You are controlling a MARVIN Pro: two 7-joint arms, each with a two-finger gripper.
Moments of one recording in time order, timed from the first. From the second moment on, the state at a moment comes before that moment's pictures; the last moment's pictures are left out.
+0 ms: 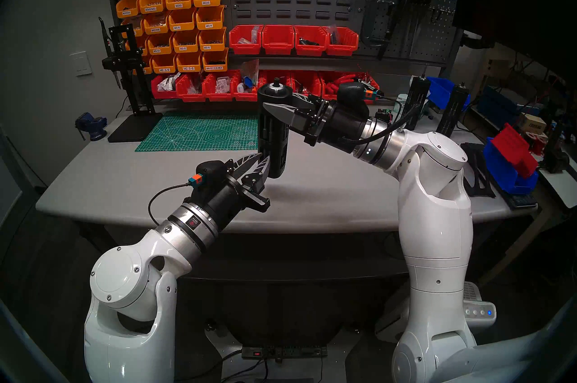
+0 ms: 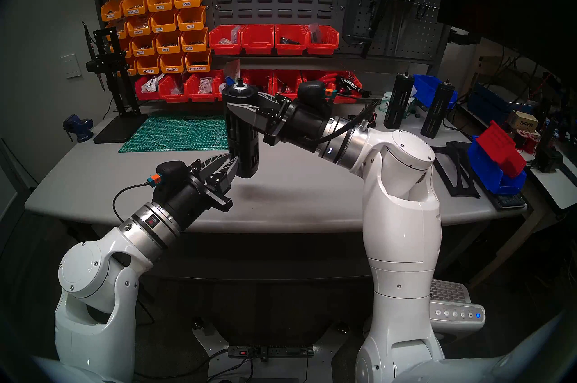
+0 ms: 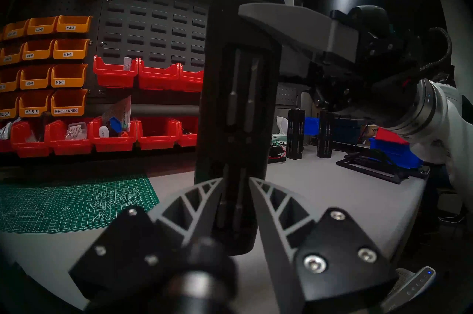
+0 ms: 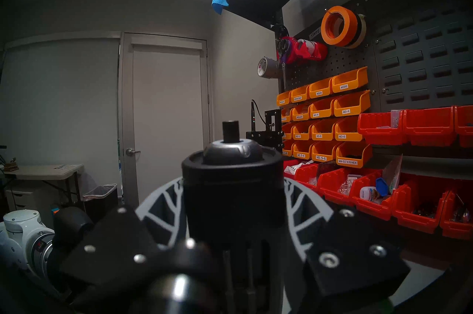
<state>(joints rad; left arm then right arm) 2.07 -1.59 -1.66 -2.37 -0.11 0.23 -0.61 -1.33 -1.57 1.63 -1.93 0.24 0.53 1.15</state>
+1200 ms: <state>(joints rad) 2.07 -1.59 -1.66 -2.38 -0.09 0.23 -0.62 -1.32 -1.60 1.62 -1.94 0.21 0.53 1.15</state>
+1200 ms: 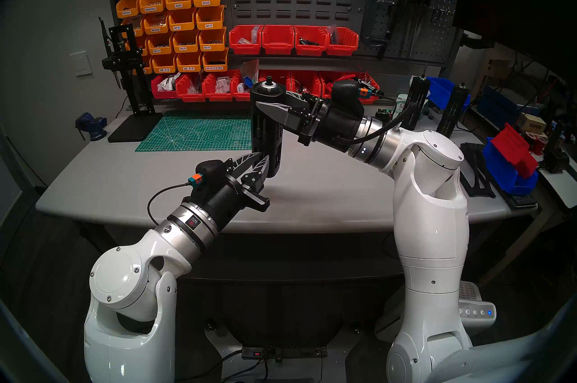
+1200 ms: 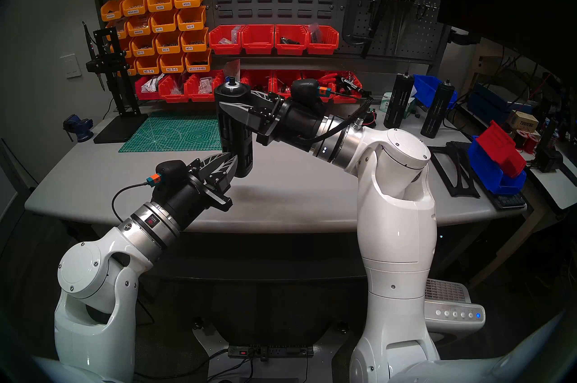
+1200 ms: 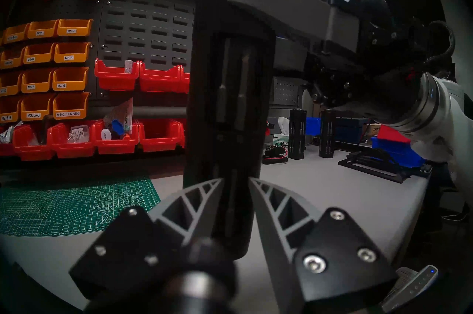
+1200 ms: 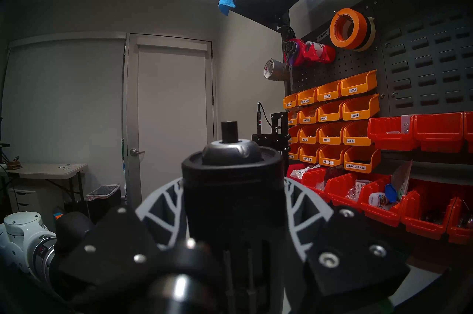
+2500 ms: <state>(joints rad) 2.09 -1.61 -1.64 -2.40 -0.02 0.17 -0.59 -1.33 -1.62 1.63 -1.95 0.19 0.51 1.16</state>
